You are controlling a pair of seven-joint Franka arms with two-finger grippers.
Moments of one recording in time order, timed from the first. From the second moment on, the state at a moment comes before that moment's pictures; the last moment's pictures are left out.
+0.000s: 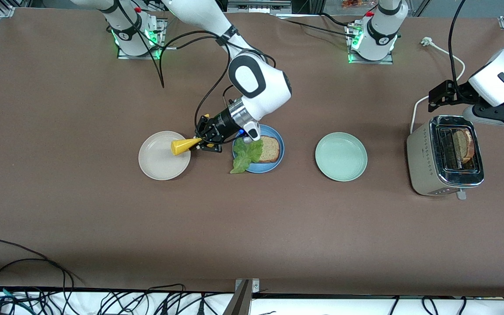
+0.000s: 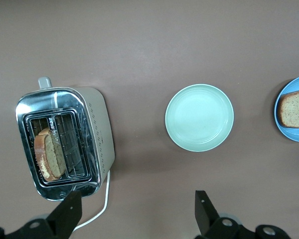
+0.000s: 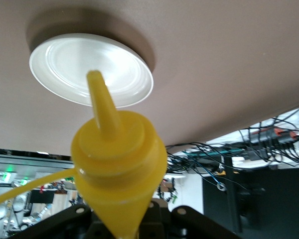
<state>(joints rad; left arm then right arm) 0.01 0.04 -0.09 -1.56 0.01 1.53 0.09 1.01 0.79 -0.17 -1.28 -0.81 1.50 -0.94</state>
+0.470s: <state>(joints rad) 0.01 0.04 -0.09 -1.56 0.01 1.53 0.09 0.85 0.73 -0.19 -1.24 -0.53 1.52 -0.94</state>
